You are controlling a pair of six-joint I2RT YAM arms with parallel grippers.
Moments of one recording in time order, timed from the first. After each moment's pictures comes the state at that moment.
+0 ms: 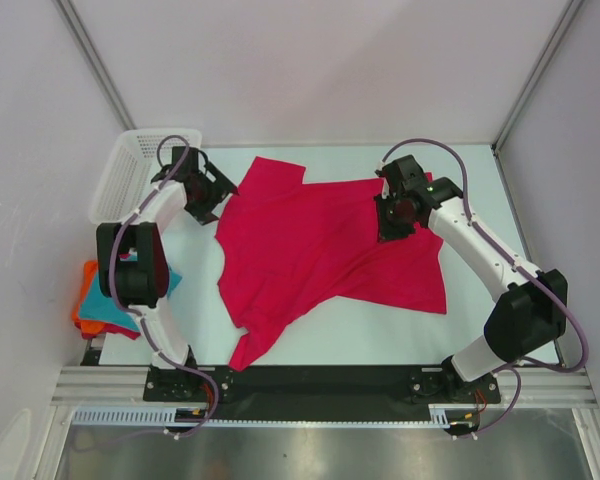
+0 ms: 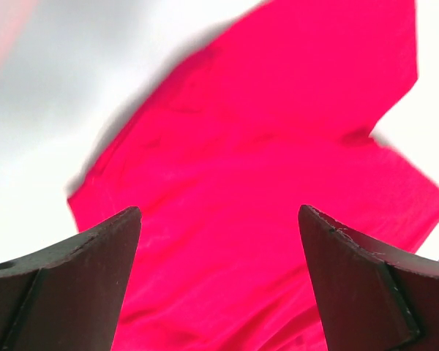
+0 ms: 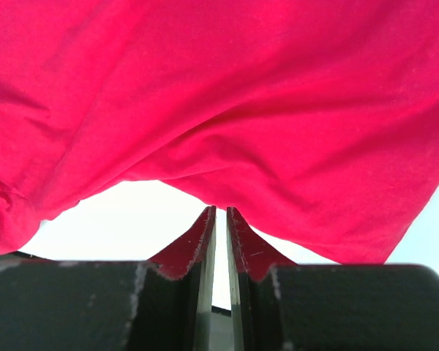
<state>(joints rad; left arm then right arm) -0.02 1.86 1.40 -0.51 0.14 -0.83 0.44 1.53 1.40 -0.93 -0.03 0.28</state>
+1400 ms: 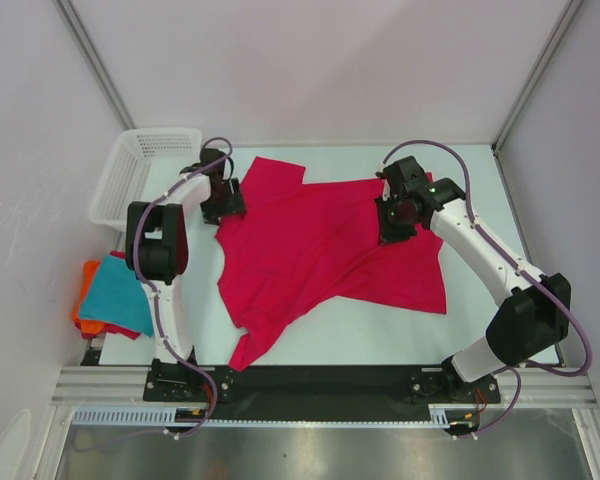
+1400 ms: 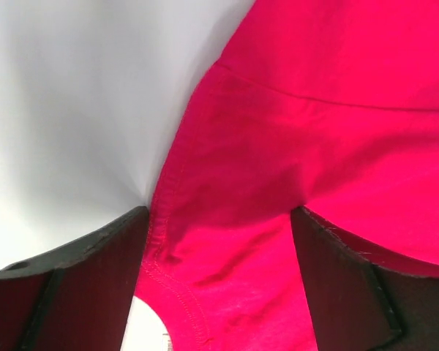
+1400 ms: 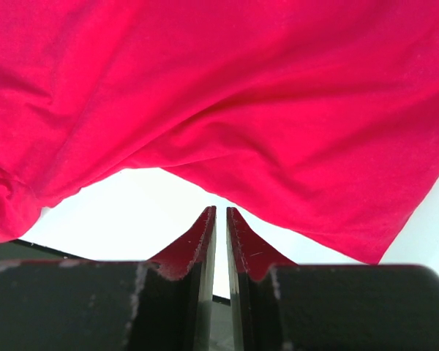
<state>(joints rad) -0.10 2.13 1.61 -0.64 -0.02 -0.36 0.44 1.51 1.40 -0.96 -0.04 0.28</state>
